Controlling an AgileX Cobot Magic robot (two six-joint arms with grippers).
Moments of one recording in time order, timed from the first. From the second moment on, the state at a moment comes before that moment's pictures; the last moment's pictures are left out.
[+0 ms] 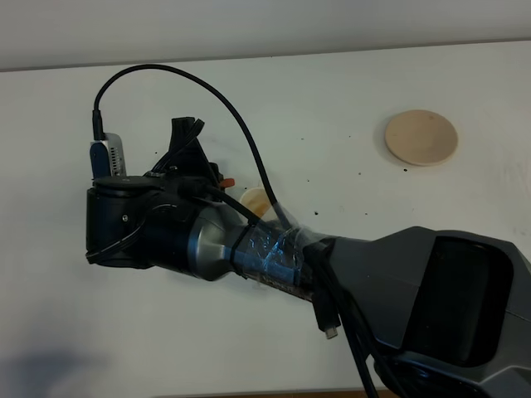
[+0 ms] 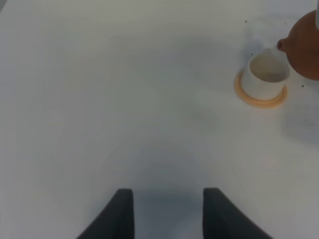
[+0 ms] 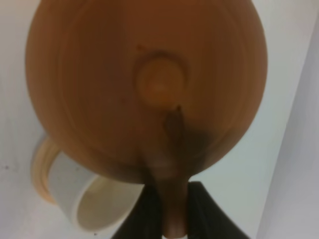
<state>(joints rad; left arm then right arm) 0.11 0.00 -0.46 0.01 1.06 -0.04 1.36 2.44 -2.10 -0.81 1.22 -0.21</state>
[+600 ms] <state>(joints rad) 0.11 0.00 -0.46 0.01 1.06 -0.04 1.38 2.44 -2.07 -0.85 1.22 -0.22</state>
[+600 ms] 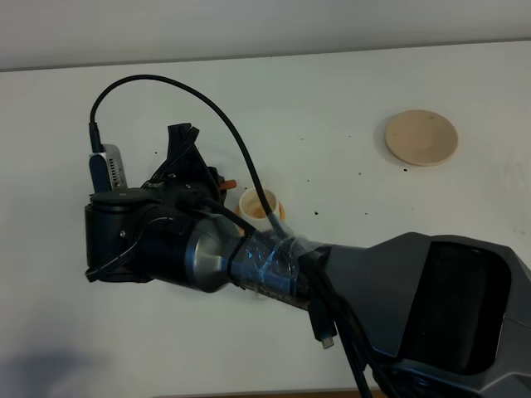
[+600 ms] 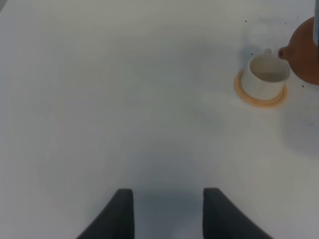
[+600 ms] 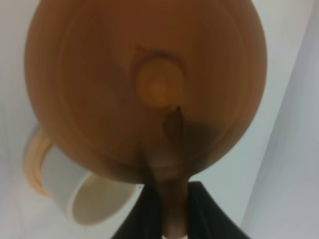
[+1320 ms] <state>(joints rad) 0.11 0.00 -0.46 0.01 1.06 -0.04 1.40 2.48 -2.07 -0.97 1.23 -0.22</state>
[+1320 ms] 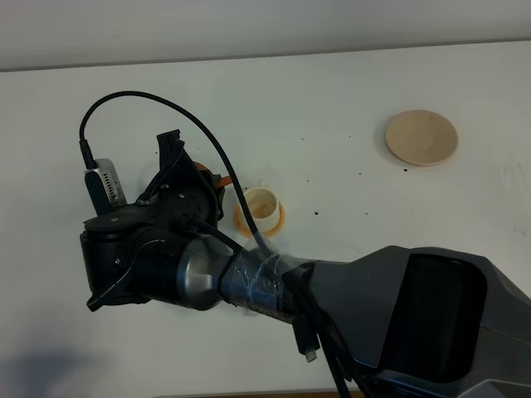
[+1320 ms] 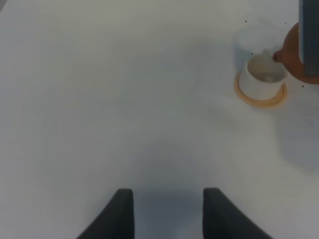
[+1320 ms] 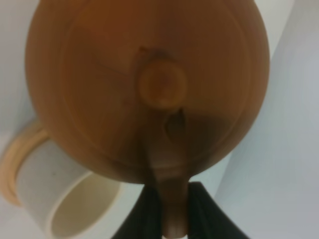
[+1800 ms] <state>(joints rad) 0.11 0.00 -0.46 0.01 1.06 -0.04 1.40 2.49 -2.07 -1.03 1.22 -0.22</state>
